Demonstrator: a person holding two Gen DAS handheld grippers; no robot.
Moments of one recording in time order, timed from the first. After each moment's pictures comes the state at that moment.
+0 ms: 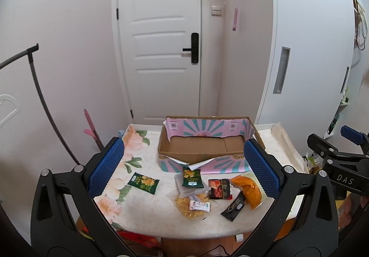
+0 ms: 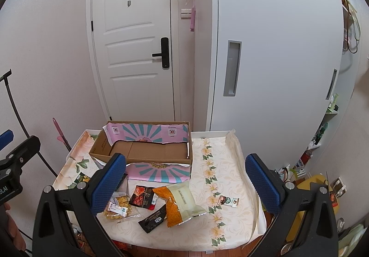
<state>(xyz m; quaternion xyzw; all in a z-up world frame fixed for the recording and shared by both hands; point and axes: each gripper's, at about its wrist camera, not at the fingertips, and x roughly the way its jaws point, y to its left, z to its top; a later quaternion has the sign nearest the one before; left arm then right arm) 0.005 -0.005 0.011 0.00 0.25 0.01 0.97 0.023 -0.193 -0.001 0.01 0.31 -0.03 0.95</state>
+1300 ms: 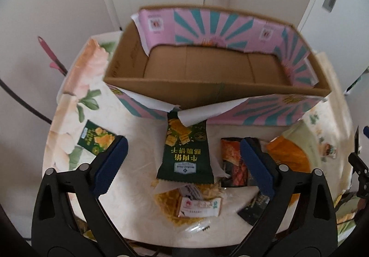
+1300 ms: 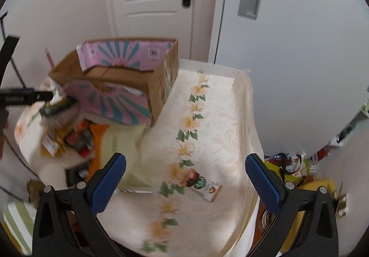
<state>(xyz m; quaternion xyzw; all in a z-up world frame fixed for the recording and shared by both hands) 0.183 -0.017 -0.200 0.00 0.52 0.02 0.86 0.106 -0.298 -0.180 -0.05 0.45 0.10 0.88</state>
